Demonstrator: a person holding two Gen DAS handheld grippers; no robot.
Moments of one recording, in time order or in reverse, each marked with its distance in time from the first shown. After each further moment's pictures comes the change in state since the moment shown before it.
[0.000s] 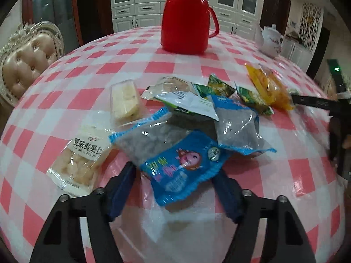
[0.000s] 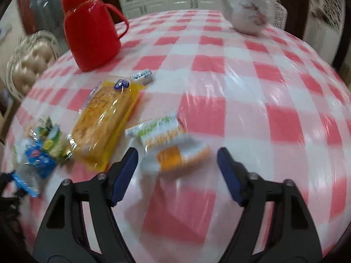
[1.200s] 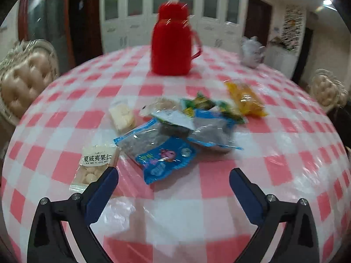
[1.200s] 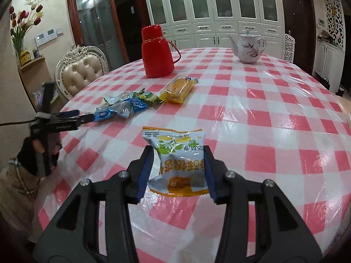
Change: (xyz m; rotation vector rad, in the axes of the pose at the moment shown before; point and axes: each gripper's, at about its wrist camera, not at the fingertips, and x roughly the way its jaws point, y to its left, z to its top) left arm -0.043 -0.006 0.002 0.068 -0.088 -0.028; right arm -0.220 0.033 -0.176 -0.034 -0.249 0.156
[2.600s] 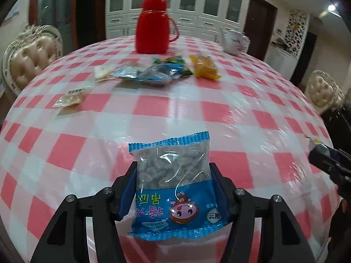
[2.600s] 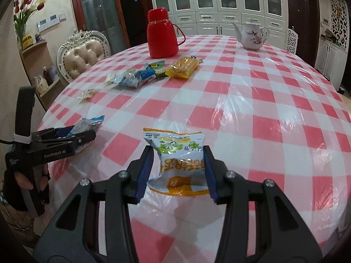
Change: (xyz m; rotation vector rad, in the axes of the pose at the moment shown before) left arm -0.069 -0.097 -0.104 -0.045 0.016 -0.031; right arm -0.004 0.016 -0.044 -0.035 0.080 -0.014
